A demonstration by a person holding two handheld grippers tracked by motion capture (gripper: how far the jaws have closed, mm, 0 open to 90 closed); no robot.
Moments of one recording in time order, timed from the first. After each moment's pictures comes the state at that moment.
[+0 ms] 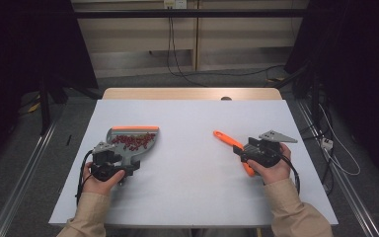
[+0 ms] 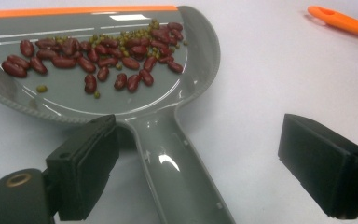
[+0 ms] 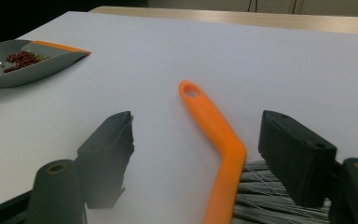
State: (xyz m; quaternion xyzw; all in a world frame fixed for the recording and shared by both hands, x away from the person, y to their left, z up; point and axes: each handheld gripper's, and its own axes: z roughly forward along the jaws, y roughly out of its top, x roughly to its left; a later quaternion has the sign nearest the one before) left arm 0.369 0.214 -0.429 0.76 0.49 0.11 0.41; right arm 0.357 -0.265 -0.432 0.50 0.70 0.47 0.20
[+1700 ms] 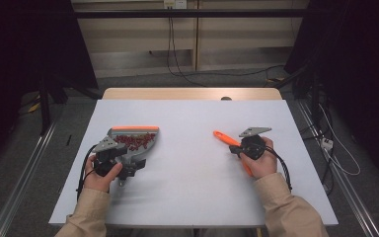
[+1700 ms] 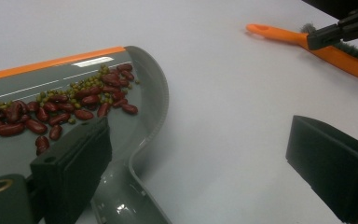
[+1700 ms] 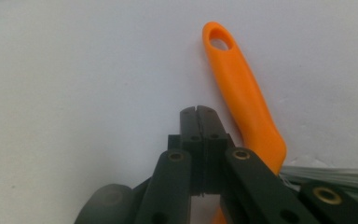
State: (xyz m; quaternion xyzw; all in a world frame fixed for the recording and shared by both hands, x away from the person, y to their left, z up) left arm 0.377 0.207 -0.422 0.78 0.40 0.10 0.47; right arm 0.395 -0.244 -0.450 0.44 0.81 0.36 0.15
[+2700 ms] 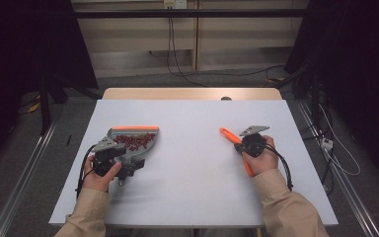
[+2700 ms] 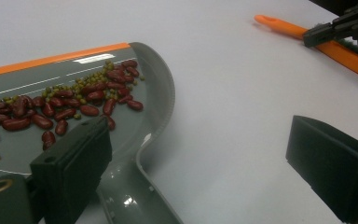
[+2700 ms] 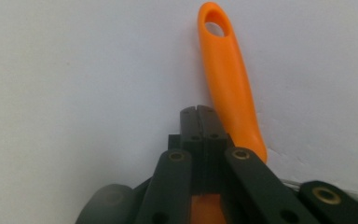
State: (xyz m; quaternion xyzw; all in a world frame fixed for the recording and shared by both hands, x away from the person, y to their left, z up) left arm 0.378 0.211 -0.423 0.78 0.40 0.09 0.47; right arm 0.405 -0.252 -0.458 0.44 0.82 0.30 0.19
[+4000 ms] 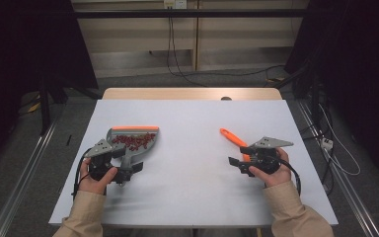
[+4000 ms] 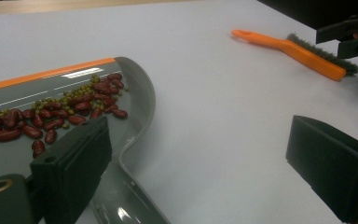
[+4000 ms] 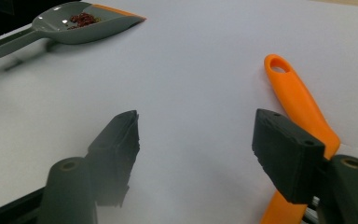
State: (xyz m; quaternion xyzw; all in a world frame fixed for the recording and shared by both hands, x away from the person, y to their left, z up) left arm 0.363 0.217 -0.416 0.78 0.37 0.09 0.50; right arm 0.346 -0.262 -0.440 0.43 0.75 0.48 0.14
